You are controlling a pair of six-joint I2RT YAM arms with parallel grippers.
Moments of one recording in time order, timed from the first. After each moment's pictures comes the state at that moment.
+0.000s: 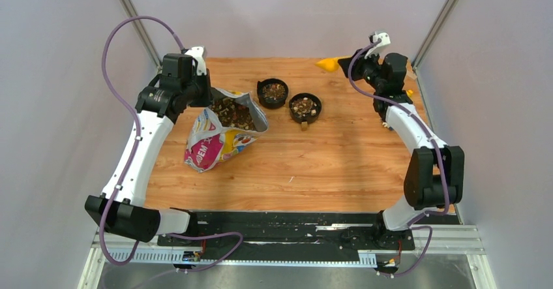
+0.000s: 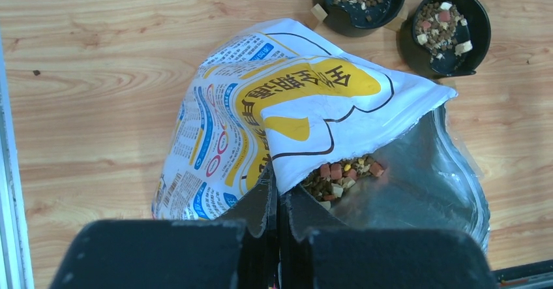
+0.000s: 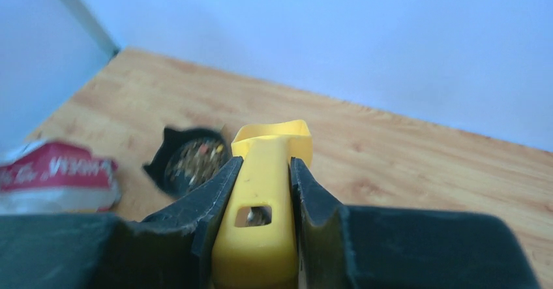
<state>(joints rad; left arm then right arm) -0.22 1.31 1.52 -0.87 0.01 -0.19 0.07 1.58 1.22 0.28 -0.48 0.15</state>
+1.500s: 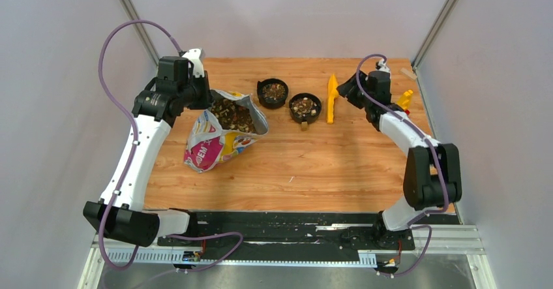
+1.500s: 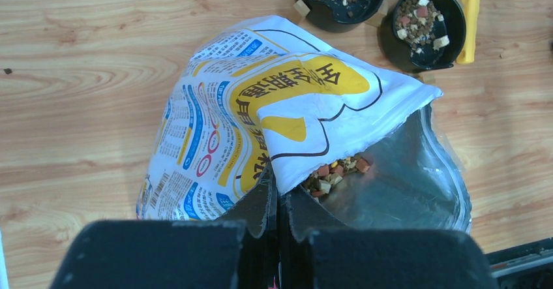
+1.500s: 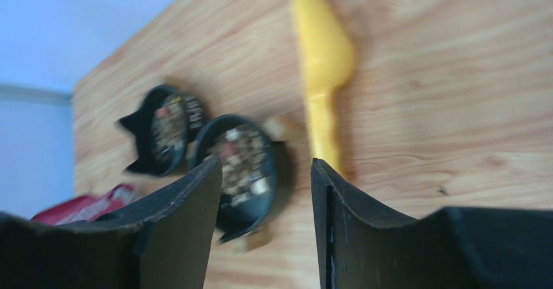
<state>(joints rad) -0.20 1.28 1.48 -0.86 0.09 -0.21 0.10 1.65 1.07 0.09 -0.07 0.73</state>
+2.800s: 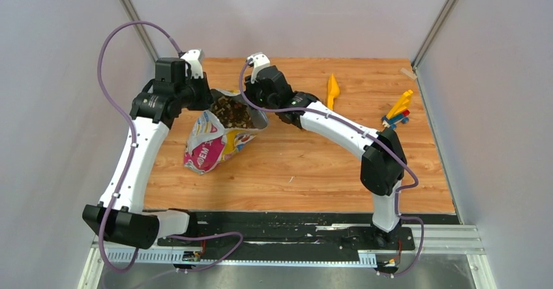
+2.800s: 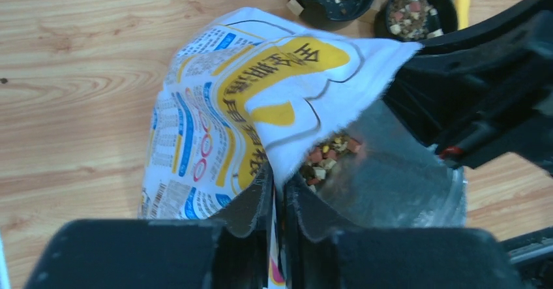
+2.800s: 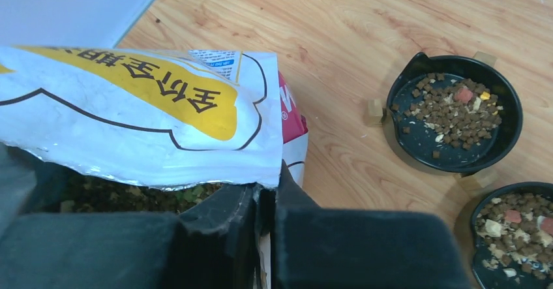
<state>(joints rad) -0.19 1.27 1.47 -0.85 0.13 -0.17 0.82 1.93 1.73 -0.18 0.09 0.26</state>
